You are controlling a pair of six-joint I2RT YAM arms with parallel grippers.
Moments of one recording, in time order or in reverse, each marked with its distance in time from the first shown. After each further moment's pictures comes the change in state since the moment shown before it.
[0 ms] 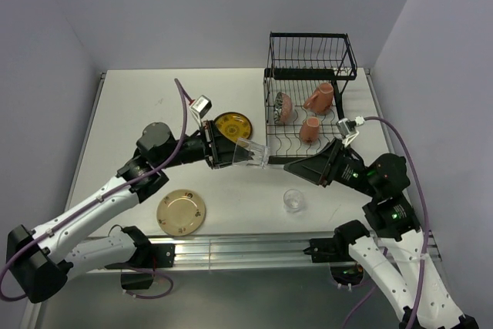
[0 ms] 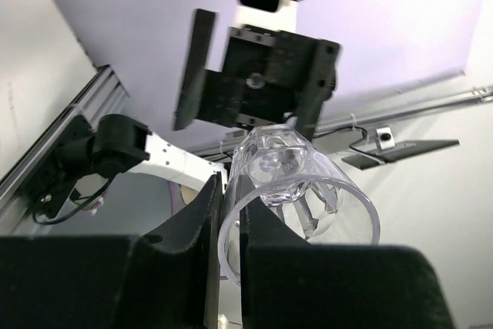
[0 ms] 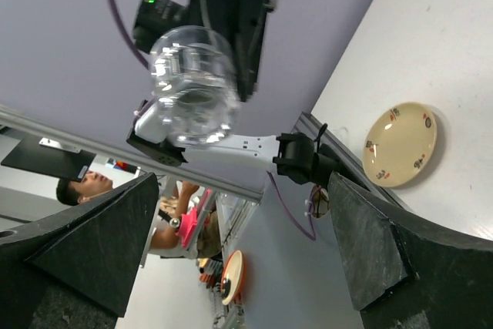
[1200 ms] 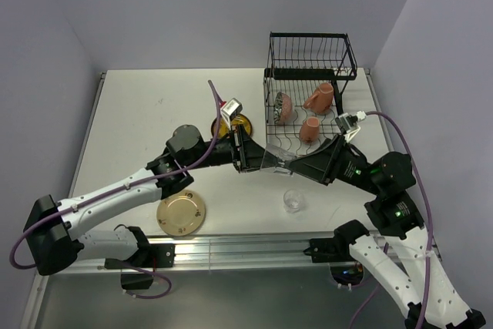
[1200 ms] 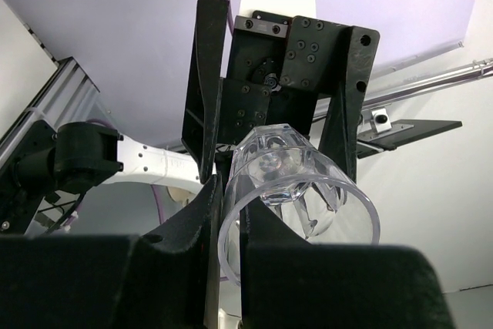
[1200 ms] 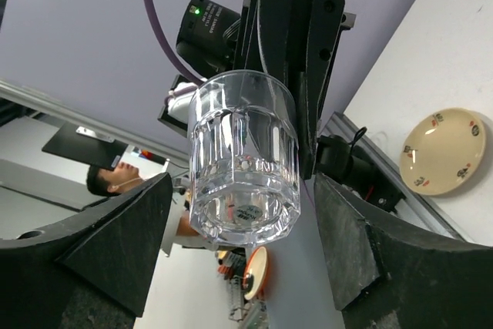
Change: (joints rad) left arm -0.189 0.181 0.075 0.178 -0.096 -0.001; right arm 0.061 0.033 0.059 0.051 0.014 0.071
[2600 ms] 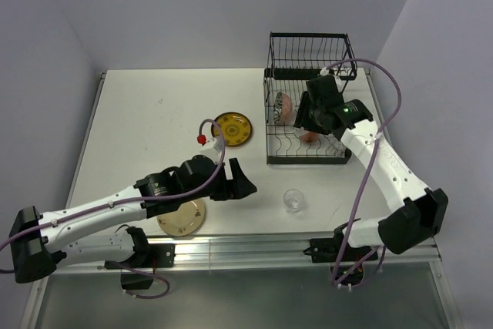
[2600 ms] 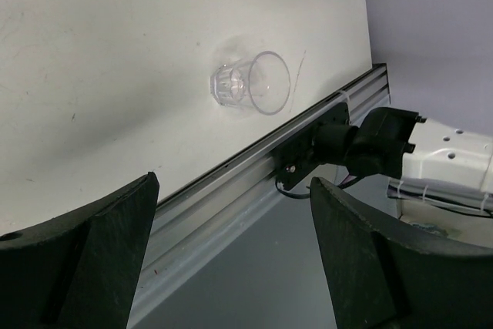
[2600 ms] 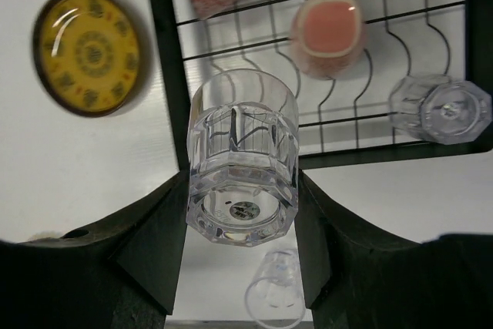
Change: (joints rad) left arm -0.136 -0.163 -0.123 -0.738 -0.597 0.331; right arm -0.012 0.820 0.549 -0.736 0.939 -0.650
